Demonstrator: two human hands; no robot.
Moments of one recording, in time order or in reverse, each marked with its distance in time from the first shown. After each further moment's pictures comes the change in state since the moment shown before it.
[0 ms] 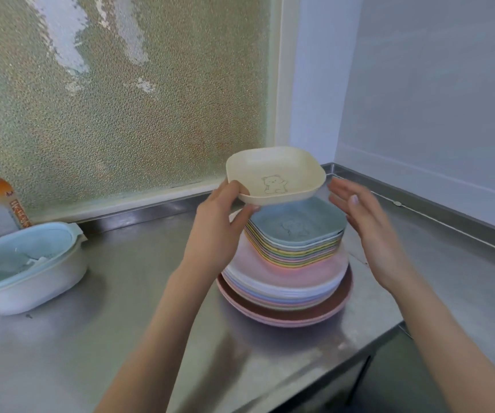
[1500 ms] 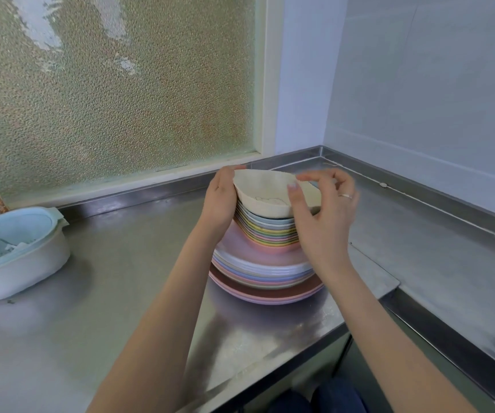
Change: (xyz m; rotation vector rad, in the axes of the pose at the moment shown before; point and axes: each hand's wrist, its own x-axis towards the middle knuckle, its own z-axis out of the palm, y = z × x) left_hand 0.025 -0.014 0.049 -0.464 0.006 -0.484; right_hand -0.010 0.003 0.056 -0.493 0.471 -0.111
